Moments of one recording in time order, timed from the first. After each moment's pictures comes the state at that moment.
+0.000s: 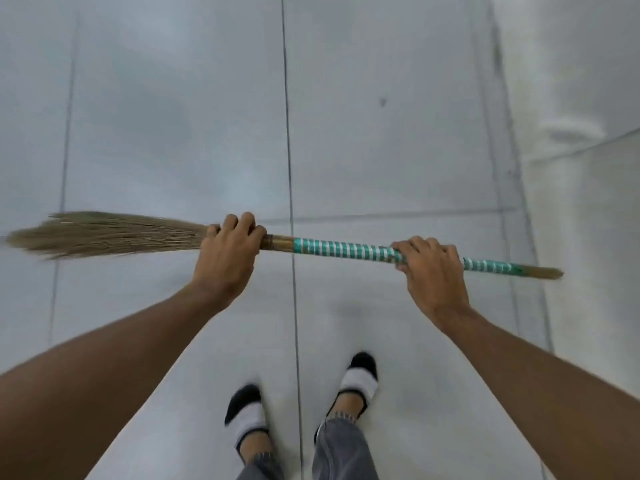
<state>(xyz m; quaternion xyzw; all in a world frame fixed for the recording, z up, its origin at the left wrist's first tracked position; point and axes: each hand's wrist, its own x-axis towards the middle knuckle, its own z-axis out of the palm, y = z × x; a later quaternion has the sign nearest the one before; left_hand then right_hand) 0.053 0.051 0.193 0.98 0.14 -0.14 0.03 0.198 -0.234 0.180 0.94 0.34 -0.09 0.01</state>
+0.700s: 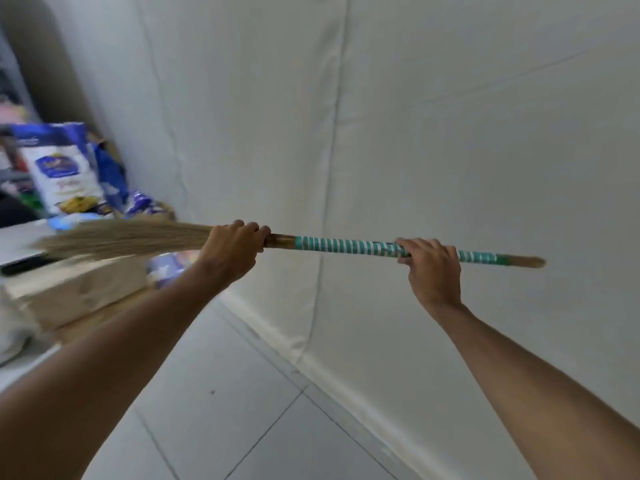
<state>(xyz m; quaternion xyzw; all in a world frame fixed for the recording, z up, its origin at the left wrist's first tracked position) 0.182 -0.100 1.053 0.94 -0.24 0.22 -0.05 0.101 -0.444 1.020 0.93 -0.05 0.36 0.01</state>
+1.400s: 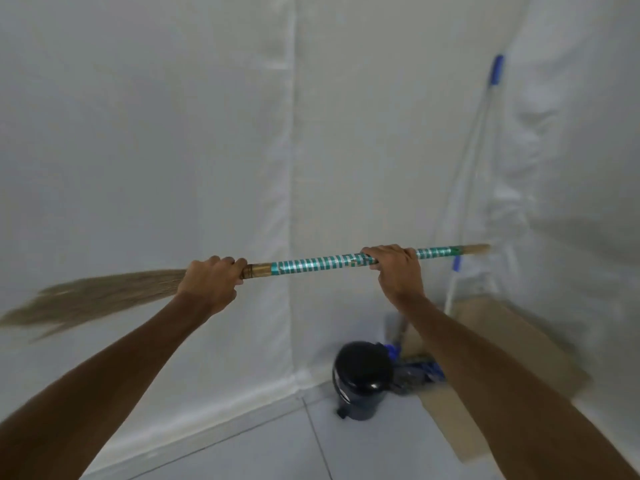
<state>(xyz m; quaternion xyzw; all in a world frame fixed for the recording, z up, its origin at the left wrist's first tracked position) -0.330 -0.626 1.021 0.71 -0.67 0.23 0.00 -0.661 -0.761 0.999 0.81 -0.49 0.31 0.09</state>
